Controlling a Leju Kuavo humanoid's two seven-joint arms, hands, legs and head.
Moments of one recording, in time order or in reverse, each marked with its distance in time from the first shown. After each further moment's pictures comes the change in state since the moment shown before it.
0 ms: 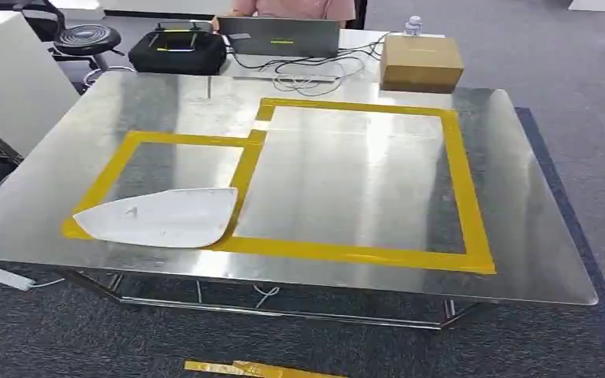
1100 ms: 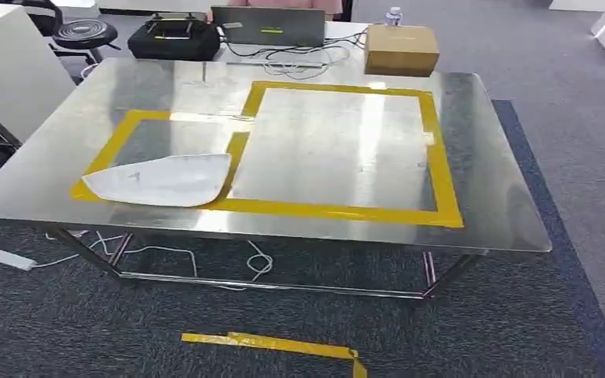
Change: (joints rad) left arm 0.013 -0.005 0.011 -0.007 -0.020 0.000 0.019; right arm 0.005 0.004 0.000 0.003 -0.020 -0.010 0.000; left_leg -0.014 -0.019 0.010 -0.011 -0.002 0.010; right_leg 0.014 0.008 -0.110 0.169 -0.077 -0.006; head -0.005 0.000
